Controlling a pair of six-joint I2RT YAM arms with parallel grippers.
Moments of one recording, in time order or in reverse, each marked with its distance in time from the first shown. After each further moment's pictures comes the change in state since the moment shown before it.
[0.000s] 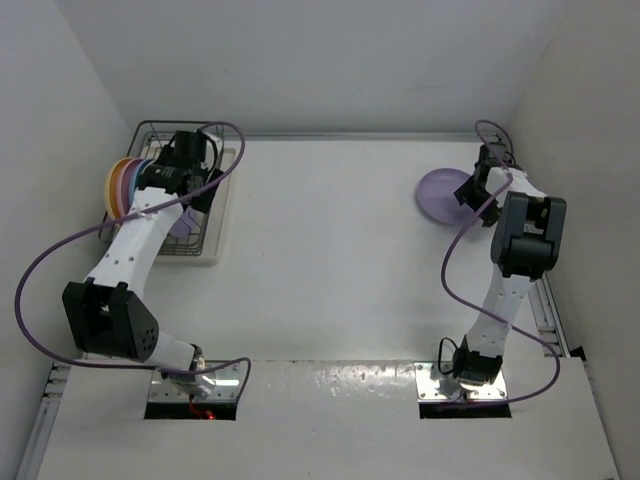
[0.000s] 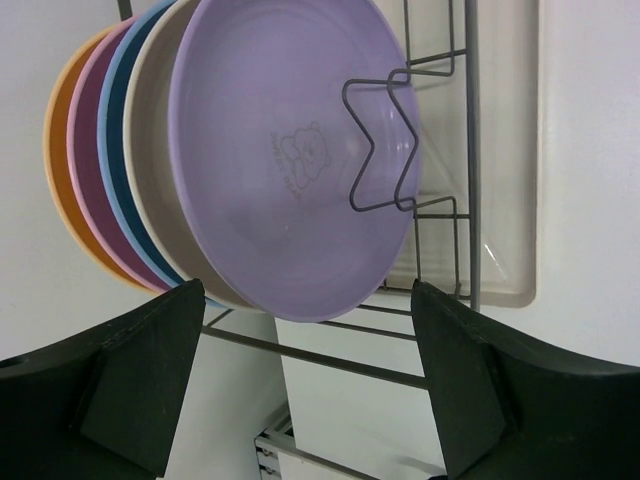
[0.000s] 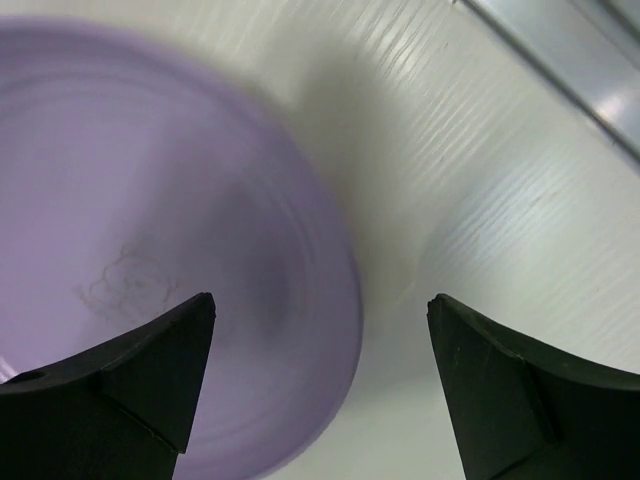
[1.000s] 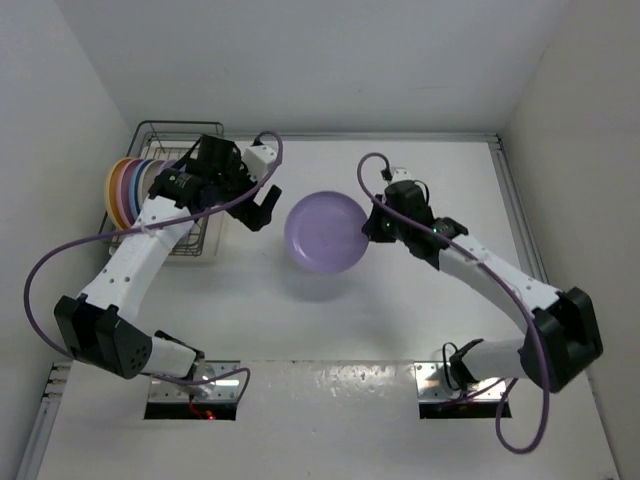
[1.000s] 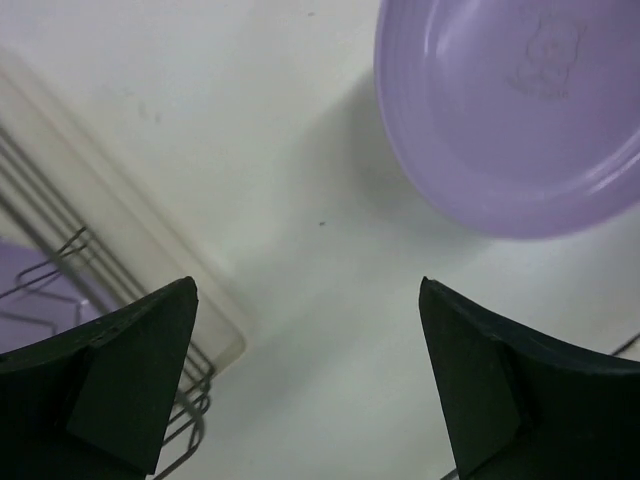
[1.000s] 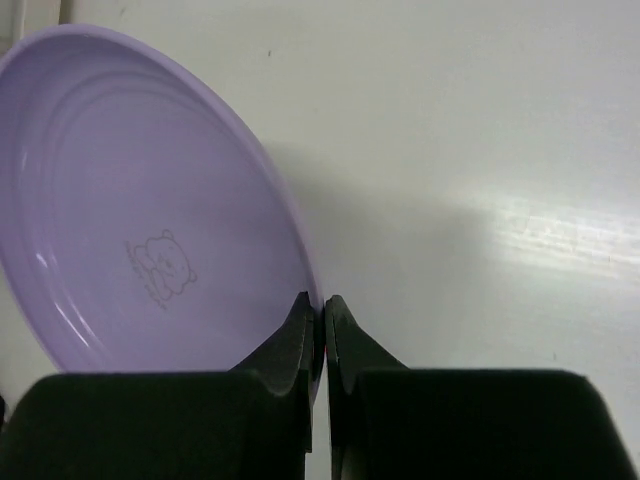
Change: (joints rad) left arm -0.192 -0.066 0.054 -0.095 0.660 -0.003; right arm 0.718 -0.672 -0.468 0.269 -0.252 -0.198
